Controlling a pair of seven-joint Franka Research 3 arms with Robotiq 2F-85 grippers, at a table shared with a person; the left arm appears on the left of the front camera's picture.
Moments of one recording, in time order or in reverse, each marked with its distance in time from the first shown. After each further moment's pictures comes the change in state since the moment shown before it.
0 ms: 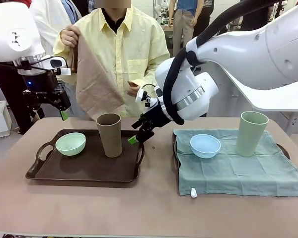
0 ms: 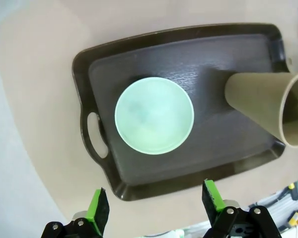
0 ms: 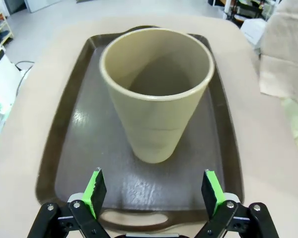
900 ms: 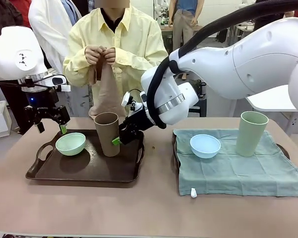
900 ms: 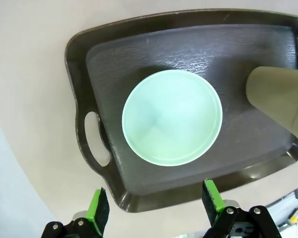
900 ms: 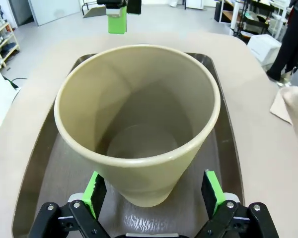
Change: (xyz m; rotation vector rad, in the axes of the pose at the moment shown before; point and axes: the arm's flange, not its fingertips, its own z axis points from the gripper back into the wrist) left arm 0.006 0.021 -0.056 -0.015 0.076 0.016; right arm 0.012 -0.018 -0.062 0.045 -0.081 -0.004
